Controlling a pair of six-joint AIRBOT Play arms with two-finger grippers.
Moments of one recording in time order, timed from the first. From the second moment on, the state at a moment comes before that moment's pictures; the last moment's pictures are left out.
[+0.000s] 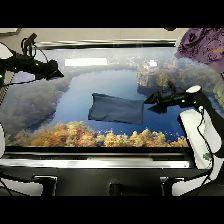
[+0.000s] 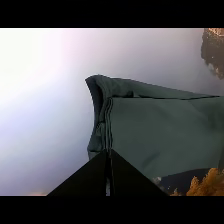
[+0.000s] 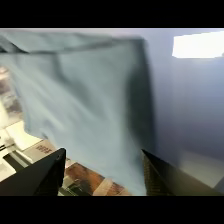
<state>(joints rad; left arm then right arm) 0.01 -1.67 1.93 1.04 -1.40 -1.58 -0.20 -1.75 1.28 -0.63 1.28 1.35</state>
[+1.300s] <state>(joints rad) 0.01 -1.67 1.93 1.05 -1.40 -1.58 -0.06 -1.75 1.32 -0.54 1.11 1.32</state>
